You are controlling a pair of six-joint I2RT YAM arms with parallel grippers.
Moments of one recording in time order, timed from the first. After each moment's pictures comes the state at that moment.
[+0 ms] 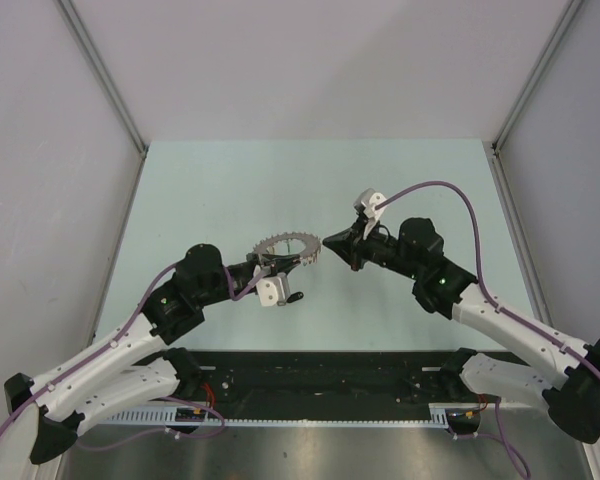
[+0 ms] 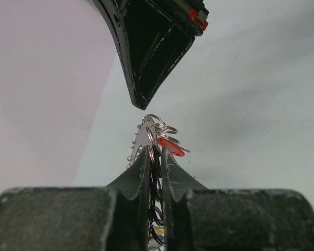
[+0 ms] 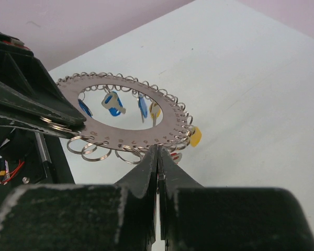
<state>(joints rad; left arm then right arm) -0.83 0.77 0.70 -0.07 0.37 0.72 0.74 1.04 0.77 0.17 -0.32 0.12</state>
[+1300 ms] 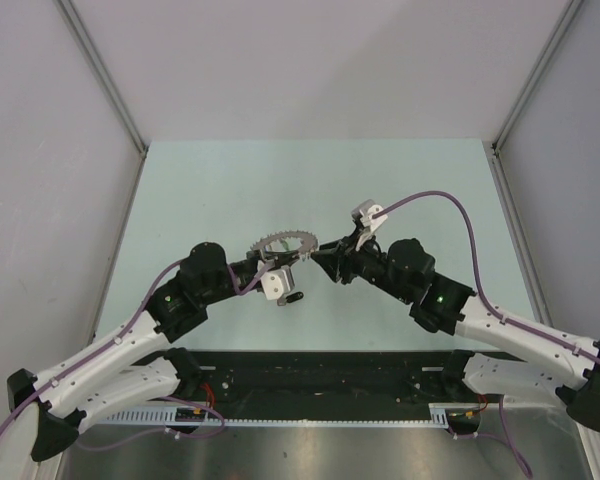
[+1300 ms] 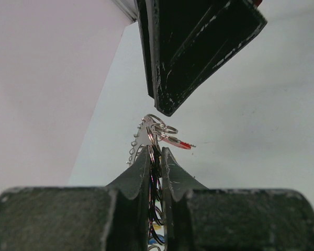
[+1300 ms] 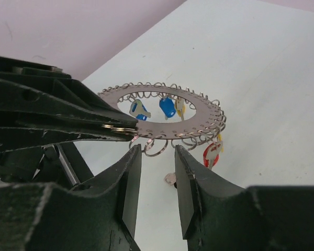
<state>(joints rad) -0.83 0.79 0.70 -0.06 0.30 0.70 0.98 0.98 0.78 0.14 0.06 0.29</state>
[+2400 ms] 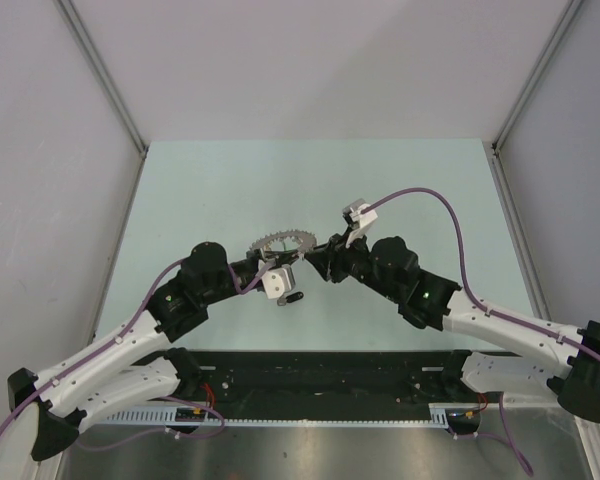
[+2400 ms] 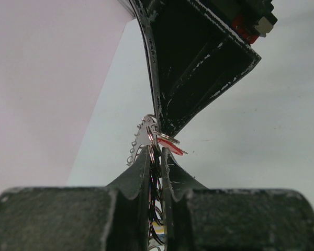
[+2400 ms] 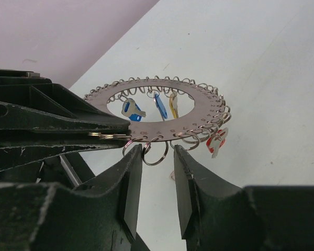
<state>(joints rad) -0.83 0.80 0.70 -0.06 0.28 0.70 1.00 1.07 0.80 0.15 0.13 0.39</state>
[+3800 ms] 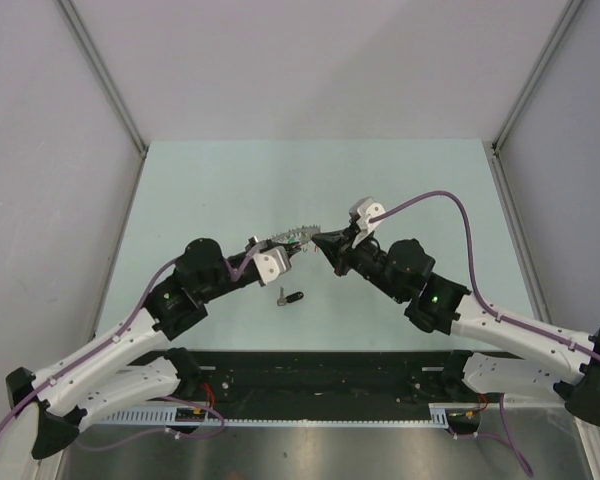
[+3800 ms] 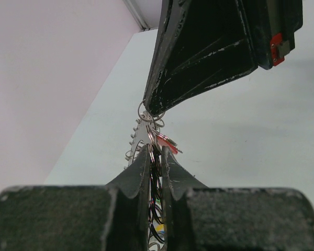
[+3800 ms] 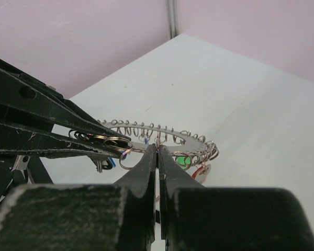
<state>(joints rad) -0.83 0.81 0.74 -0.01 0.24 0.51 1.02 1.02 0.80 0.26 0.18 0.14</state>
